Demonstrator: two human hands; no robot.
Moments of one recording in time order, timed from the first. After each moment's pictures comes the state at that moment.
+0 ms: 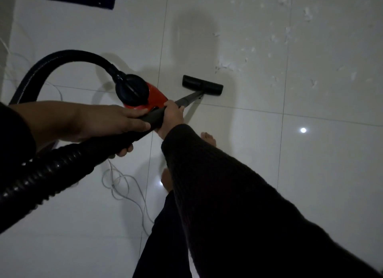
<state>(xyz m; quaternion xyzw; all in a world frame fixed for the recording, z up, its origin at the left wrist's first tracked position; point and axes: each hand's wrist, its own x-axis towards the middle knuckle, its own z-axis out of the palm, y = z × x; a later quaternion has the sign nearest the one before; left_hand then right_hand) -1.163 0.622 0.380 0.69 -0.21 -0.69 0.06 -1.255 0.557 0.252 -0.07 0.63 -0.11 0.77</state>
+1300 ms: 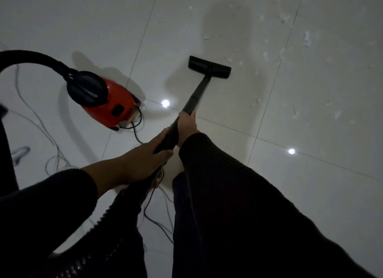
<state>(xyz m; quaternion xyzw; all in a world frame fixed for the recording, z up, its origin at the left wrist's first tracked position) -1.356 0.489 0.297 0.68 -0.17 -0.67 0.25 -1.397 0.378 0.196 -0.25 0.67 0.02 0.70</state>
